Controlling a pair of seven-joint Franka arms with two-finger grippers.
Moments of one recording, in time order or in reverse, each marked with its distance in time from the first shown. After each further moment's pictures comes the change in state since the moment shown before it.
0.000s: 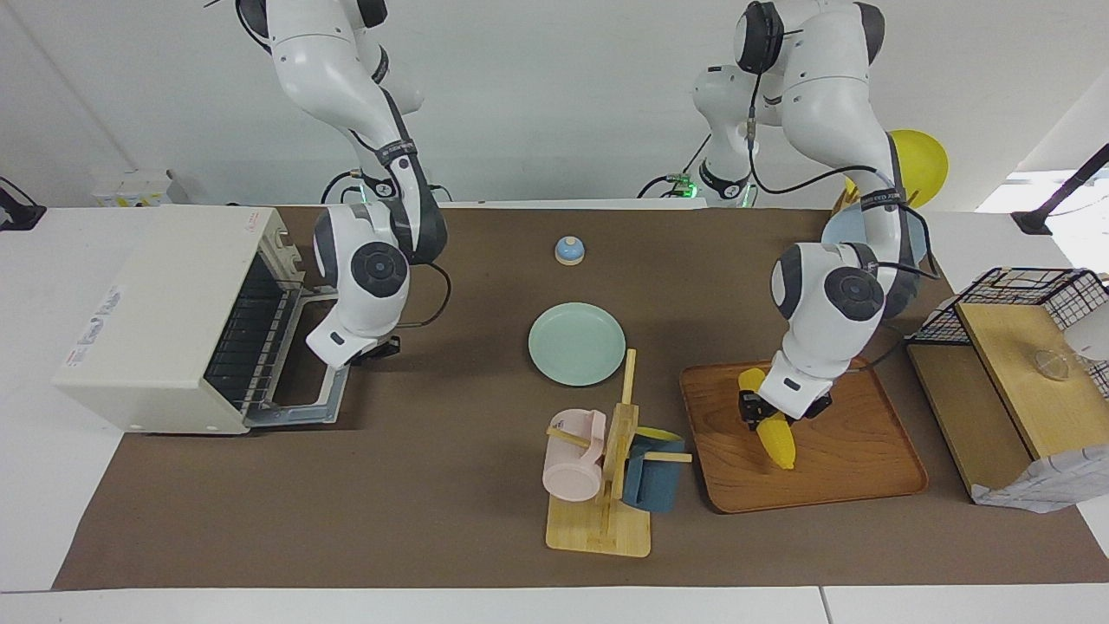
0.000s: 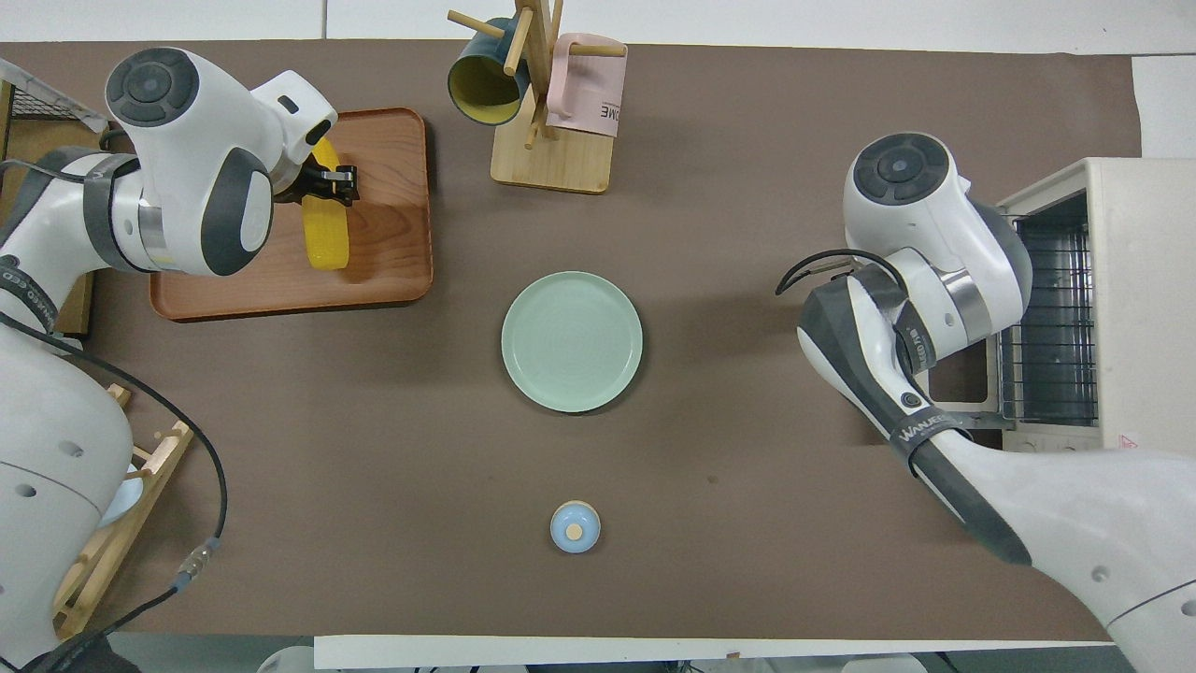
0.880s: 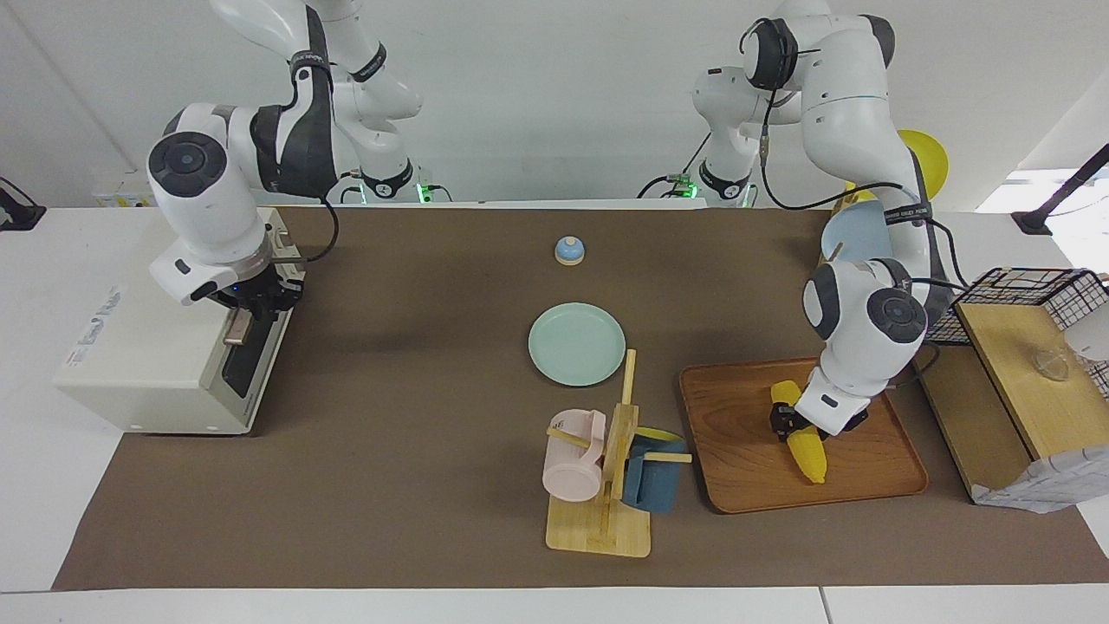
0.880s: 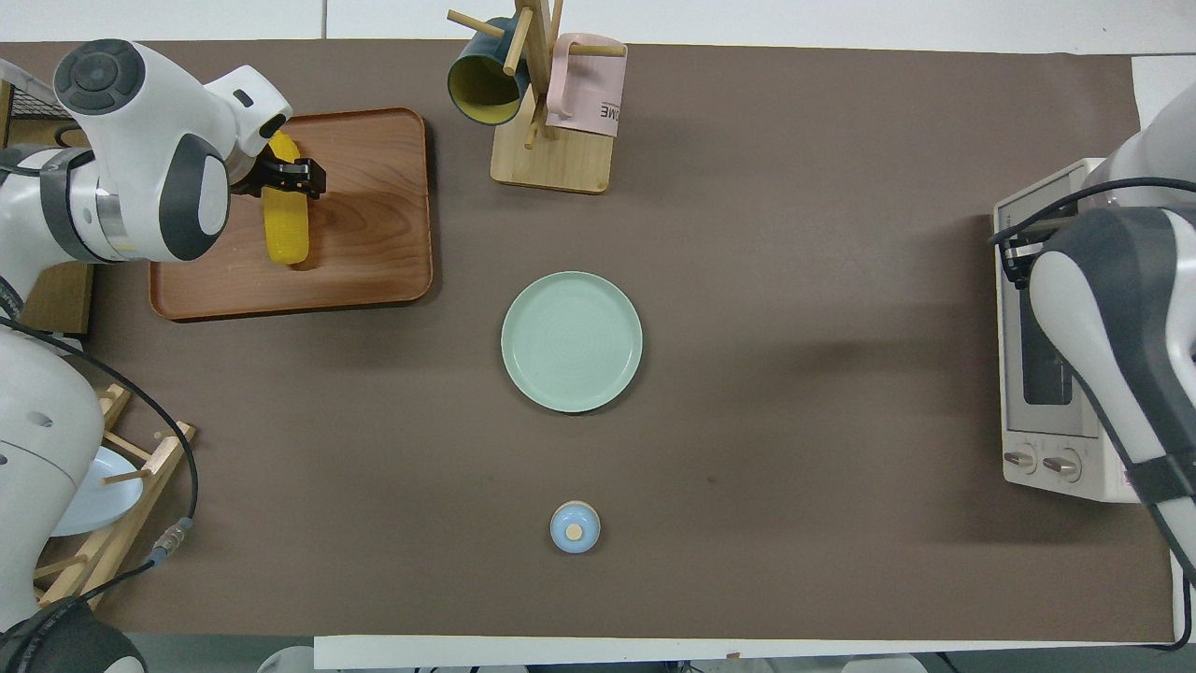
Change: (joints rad) left arm 0.055 0.005 0.004 0.030 0.000 0.003 0.058; right arm -0.188 -0.239 -0.026 0.056 0.236 -0.138 -0.209
